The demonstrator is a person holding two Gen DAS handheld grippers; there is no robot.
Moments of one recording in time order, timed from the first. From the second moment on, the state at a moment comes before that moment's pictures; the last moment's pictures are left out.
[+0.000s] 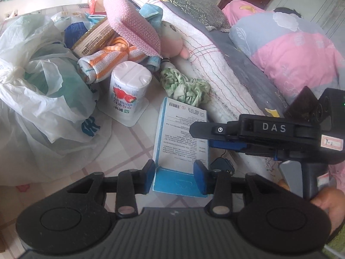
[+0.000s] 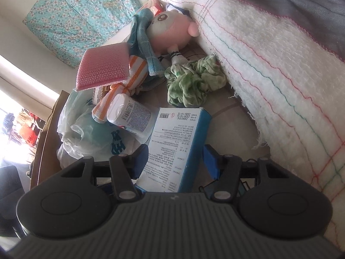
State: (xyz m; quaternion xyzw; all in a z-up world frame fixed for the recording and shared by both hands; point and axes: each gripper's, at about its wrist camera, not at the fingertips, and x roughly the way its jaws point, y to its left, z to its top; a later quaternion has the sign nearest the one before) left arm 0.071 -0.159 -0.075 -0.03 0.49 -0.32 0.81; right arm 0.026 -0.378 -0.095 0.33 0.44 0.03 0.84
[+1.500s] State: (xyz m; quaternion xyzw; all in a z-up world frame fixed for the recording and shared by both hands) left arm 0.120 0.106 0.098 -0.09 0.41 -0.08 0.90; right arm 0.179 -0.035 0.098 0.19 0.44 0.33 0.81
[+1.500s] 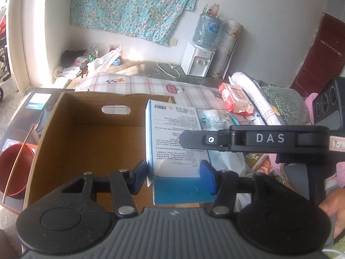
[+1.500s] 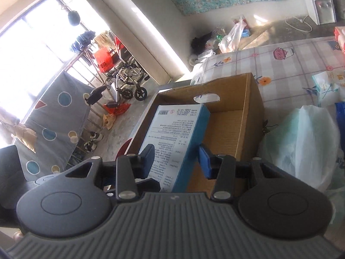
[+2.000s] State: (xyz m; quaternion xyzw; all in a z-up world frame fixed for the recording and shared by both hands) left arm 0.248 0.152 -0.025 -0.11 0.57 -0.05 0.81; right arm 0.262 -0.028 0.040 0.18 0.47 0.28 0.82
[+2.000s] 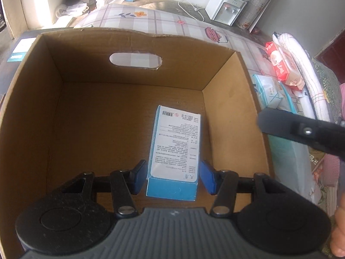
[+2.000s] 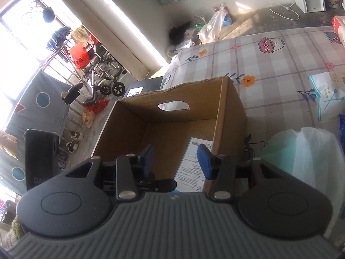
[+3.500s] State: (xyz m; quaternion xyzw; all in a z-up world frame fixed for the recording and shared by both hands) left arm 0.212 0.078 0.111 -0.08 0.39 -0.10 0.91; right arm 0.146 -0.251 0.029 0.24 0.36 0.09 0.90
